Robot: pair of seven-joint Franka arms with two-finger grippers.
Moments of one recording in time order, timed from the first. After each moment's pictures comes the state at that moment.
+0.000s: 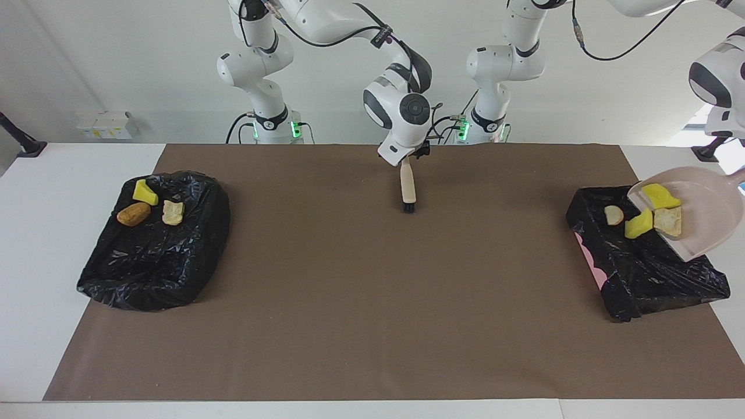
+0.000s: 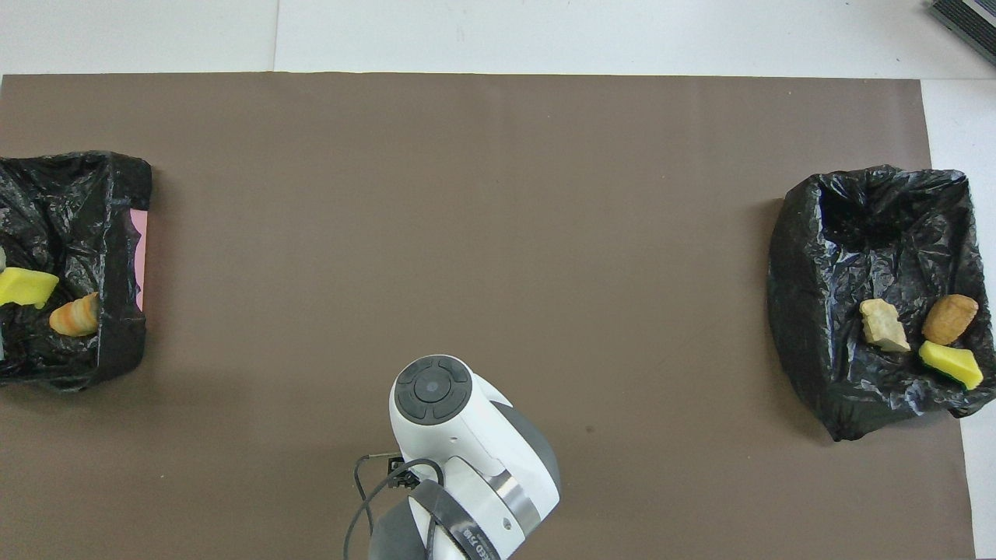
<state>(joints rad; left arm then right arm) -0.08 0.12 0.50 -1.73 0.79 2.05 1.55 0.66 0.27 0.20 -1.90 0.30 1.90 0.71</state>
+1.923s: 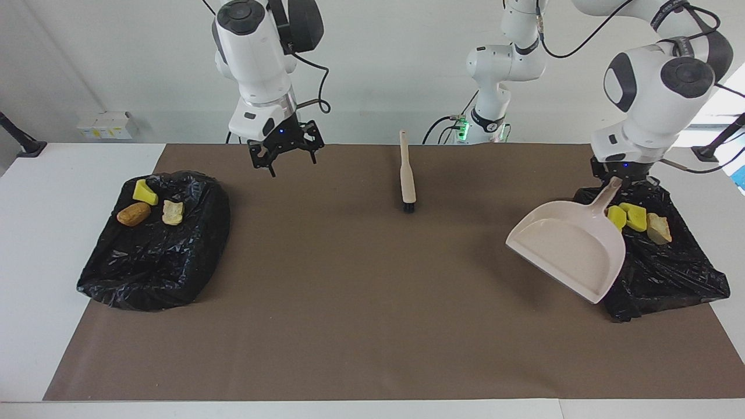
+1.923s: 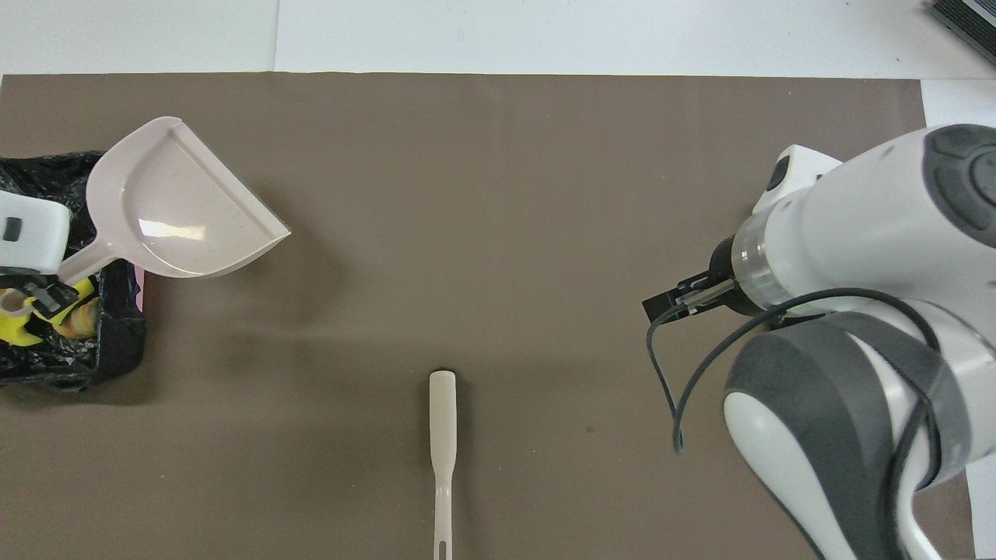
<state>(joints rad) -0.10 0.04 0.09 -1.81 0.21 1.76 0.76 0.10 -0.01 0.18 -1.72 0.05 1.72 -0.09</state>
